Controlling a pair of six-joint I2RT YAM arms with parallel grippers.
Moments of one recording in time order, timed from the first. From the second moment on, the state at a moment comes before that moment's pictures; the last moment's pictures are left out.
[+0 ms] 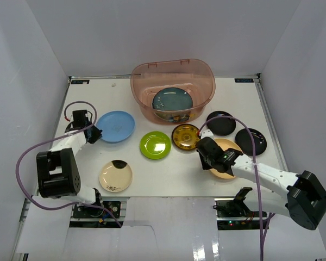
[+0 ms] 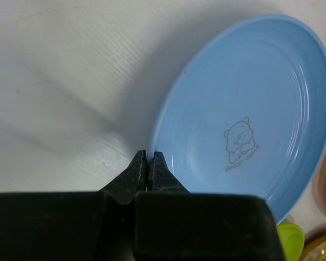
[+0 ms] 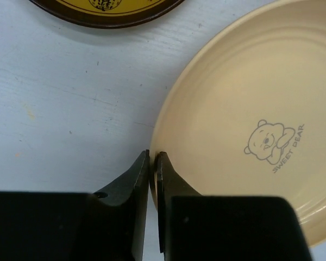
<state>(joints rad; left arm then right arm) 0.14 1.52 0.79 -0.20 -0.01 -0.70 0.83 1.14 0.58 -0.48 0.30 0.40</state>
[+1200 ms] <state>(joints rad) -0.39 2.15 2.03 -0.55 -0.07 -0.54 0.86 1.16 1.44 -0.75 0.48 0.19</state>
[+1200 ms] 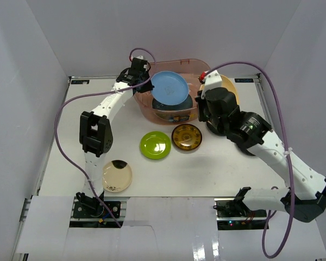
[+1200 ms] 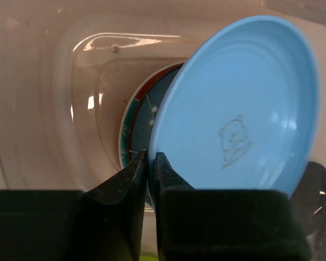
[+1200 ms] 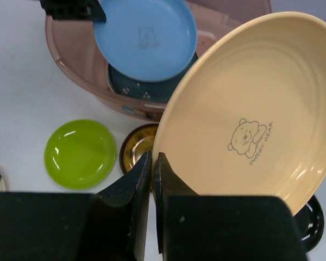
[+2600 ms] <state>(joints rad) -0.40 1.08 0.59 -0.30 -0.01 -0.79 0.72 1.92 1.80 -0.44 0.24 -0.09</state>
